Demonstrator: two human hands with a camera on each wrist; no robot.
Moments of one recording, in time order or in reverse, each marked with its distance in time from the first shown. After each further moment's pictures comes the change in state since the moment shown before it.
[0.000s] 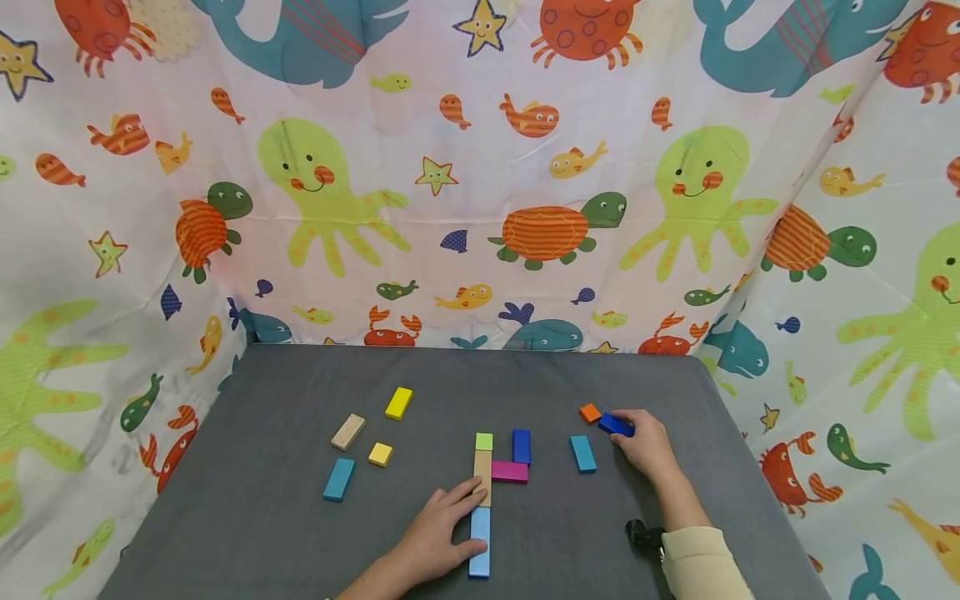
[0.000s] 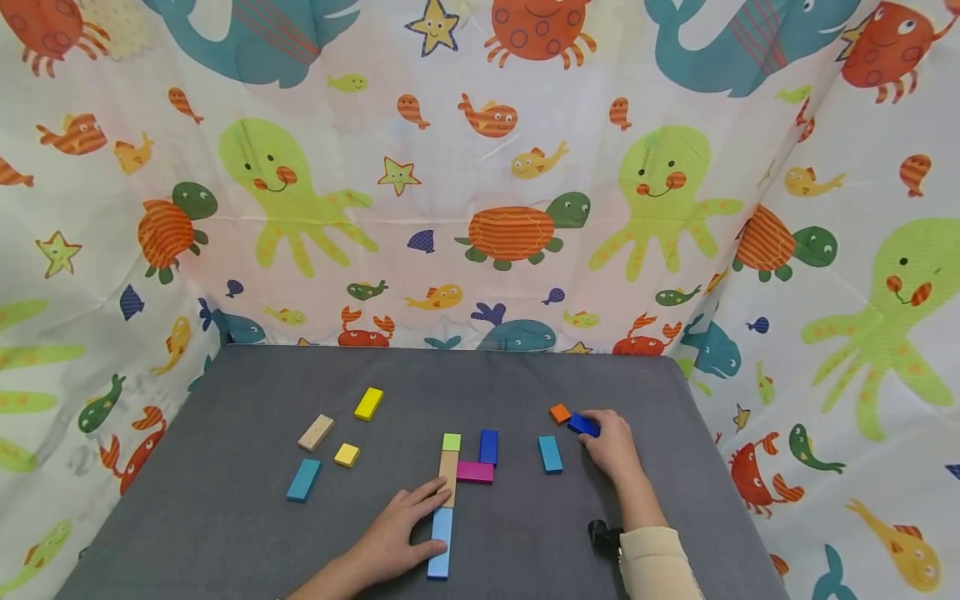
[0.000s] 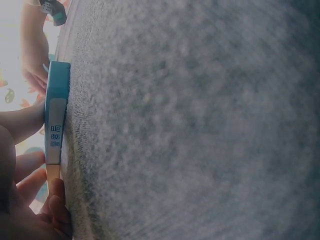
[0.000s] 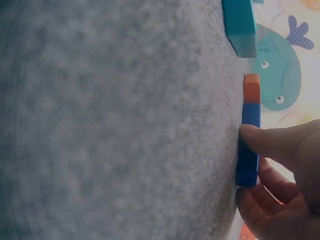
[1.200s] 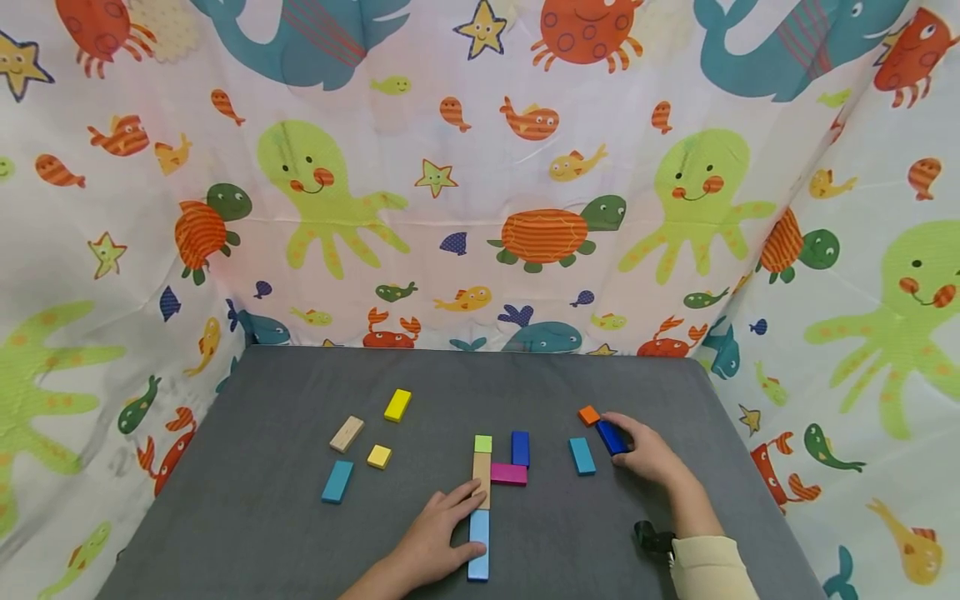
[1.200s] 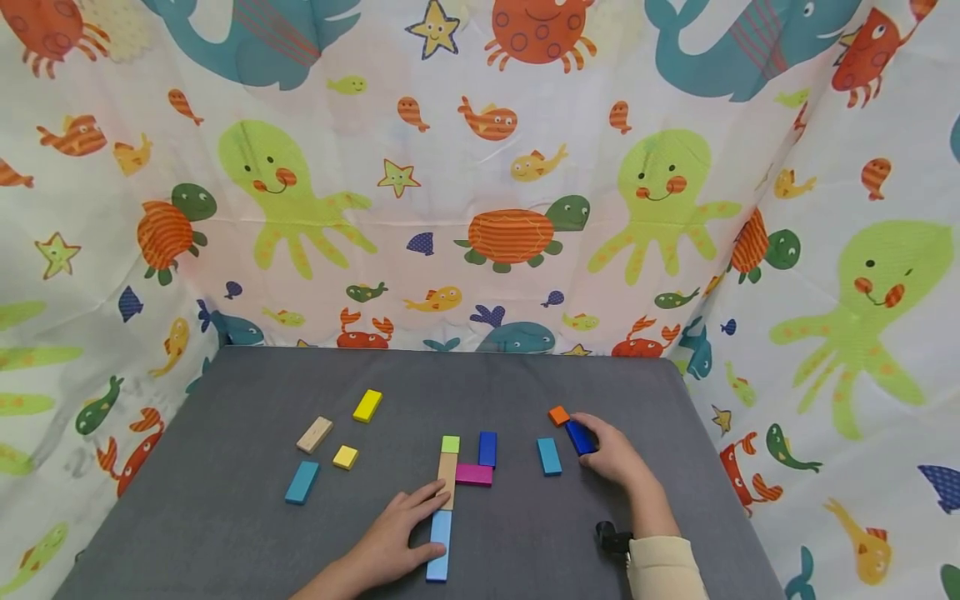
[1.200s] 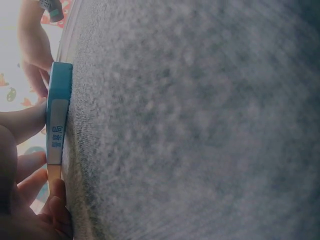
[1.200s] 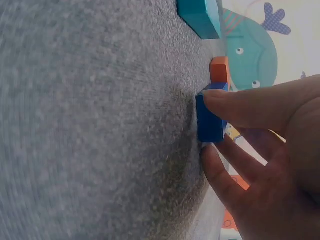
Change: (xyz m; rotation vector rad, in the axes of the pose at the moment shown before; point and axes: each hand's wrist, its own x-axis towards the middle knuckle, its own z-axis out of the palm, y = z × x) left_hand 0.002 -0.001 0.001 -0.006 0.008 -0.005; right_hand -0.010 0.001 -0.020 0.022 -0.245 -0.158
